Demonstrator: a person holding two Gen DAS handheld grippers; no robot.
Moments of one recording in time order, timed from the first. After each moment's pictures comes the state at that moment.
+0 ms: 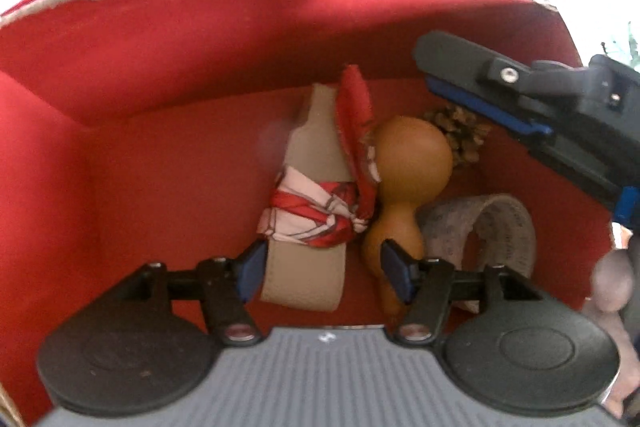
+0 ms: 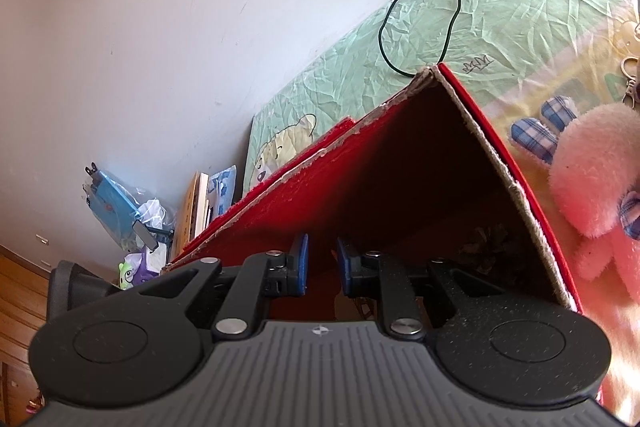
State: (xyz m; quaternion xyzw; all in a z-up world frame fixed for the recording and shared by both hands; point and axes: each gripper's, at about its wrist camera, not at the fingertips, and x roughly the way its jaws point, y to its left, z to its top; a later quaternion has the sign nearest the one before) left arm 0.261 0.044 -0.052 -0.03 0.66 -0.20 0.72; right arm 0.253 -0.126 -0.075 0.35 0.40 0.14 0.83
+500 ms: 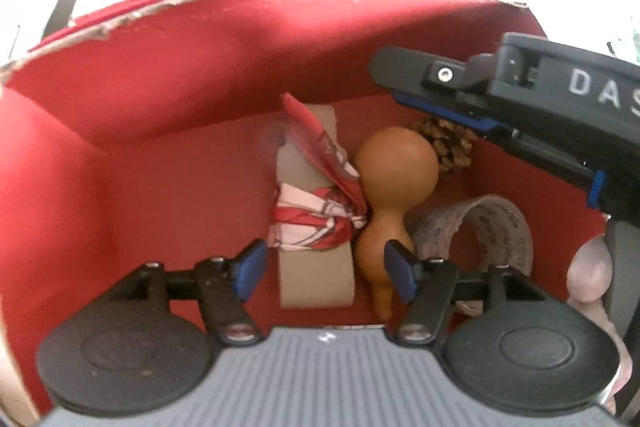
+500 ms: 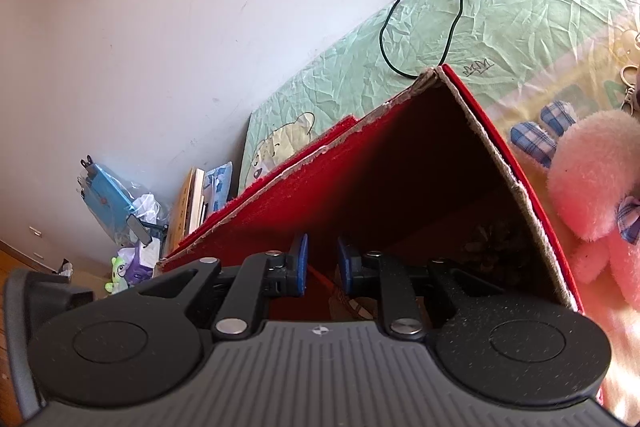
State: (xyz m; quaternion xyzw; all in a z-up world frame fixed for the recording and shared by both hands) left arm 0.233 0.014 -0.028 0.01 0.62 -0.16 0.77; right arm 0.252 -0.122 -0.072 0.33 0.41 0.14 0.84
